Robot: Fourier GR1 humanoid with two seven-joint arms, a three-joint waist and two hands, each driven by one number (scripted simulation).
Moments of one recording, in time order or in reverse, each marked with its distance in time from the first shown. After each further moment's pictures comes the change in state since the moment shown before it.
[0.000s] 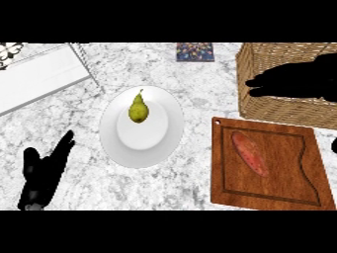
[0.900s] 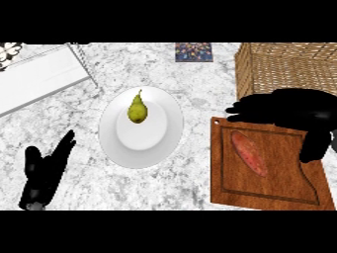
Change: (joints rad) left arm -0.006 -0.023 0.025 0.013 -0.024 -0.024 0.011; right arm 0.120 0.128 0.168 0.132 0.321 -0.217 -0.184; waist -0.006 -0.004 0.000
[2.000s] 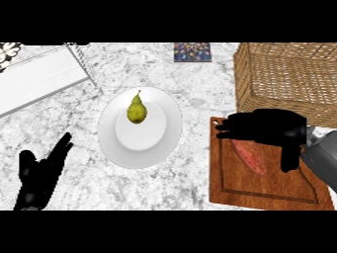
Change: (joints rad) left arm 0.033 -0.017 0.039 -0.031 -0.023 -0.034 0.006; right arm 0.093 0.142 0.050 0.123 0.228 -0.123 -0.092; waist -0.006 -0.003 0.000
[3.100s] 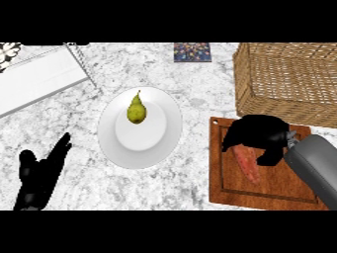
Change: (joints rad) left arm 0.004 -0.023 0.028 -0.004 -0.036 -0.021 0.013; right arm 0.022 0.131 -0.015 0.160 0.208 -0.084 -0.071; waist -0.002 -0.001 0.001
